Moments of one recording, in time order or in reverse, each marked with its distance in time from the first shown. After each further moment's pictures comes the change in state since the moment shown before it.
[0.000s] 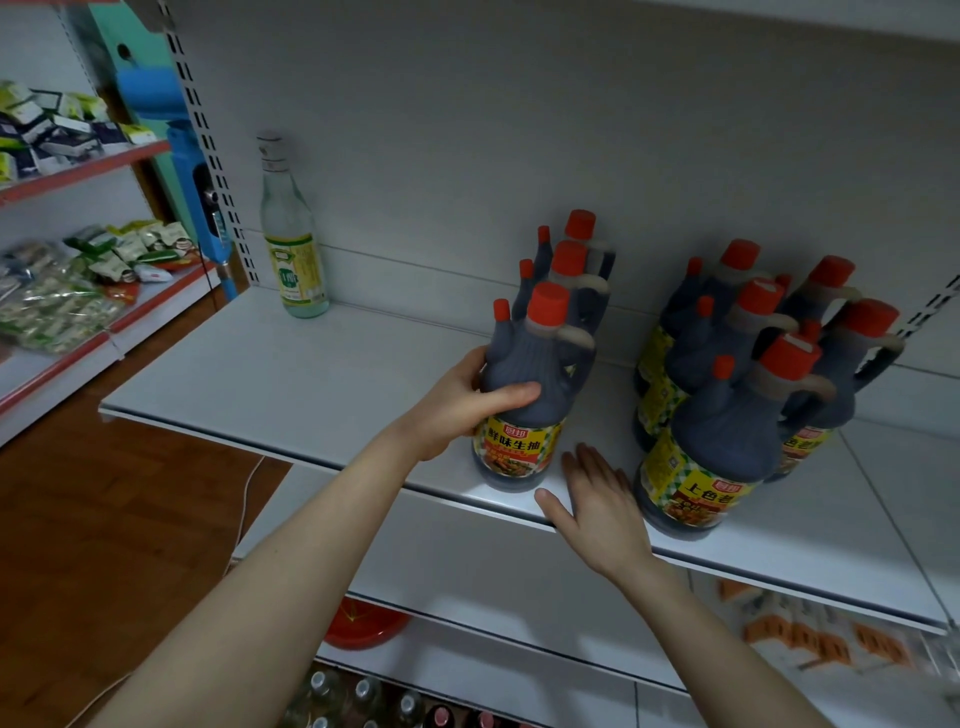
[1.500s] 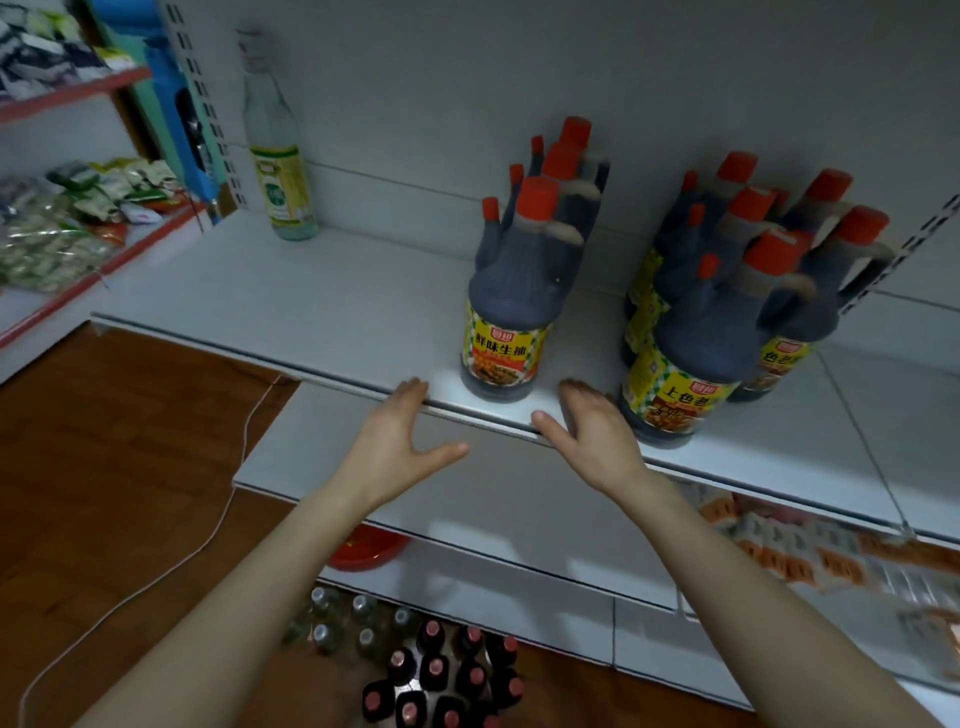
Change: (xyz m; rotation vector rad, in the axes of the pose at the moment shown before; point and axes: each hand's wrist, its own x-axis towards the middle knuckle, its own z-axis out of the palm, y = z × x) left_hand -0.090 -0.095 0.011 0.788 0.282 -0.027; right_hand -0.021 0.005 -0.021 0.177 0.041 -0.072
